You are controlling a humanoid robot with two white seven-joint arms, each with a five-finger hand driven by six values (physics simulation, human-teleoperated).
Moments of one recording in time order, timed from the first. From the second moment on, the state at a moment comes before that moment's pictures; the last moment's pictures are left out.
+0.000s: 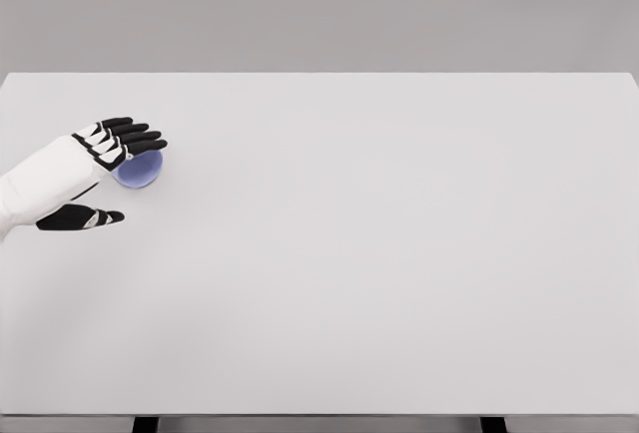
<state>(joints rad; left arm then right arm) -0.01 0.87 -0.10 -1.74 -0.38 -0.61 -0.13 0.00 0.00 -0.19 0.05 -0.05 -0.07 0.10</state>
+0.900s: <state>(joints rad) -0.49 0.90 -0.26 -1.34 -0.31 -0.61 -0.56 0.00 0.00 -0.19 0.05 -0.05 -0.07 0.10</state>
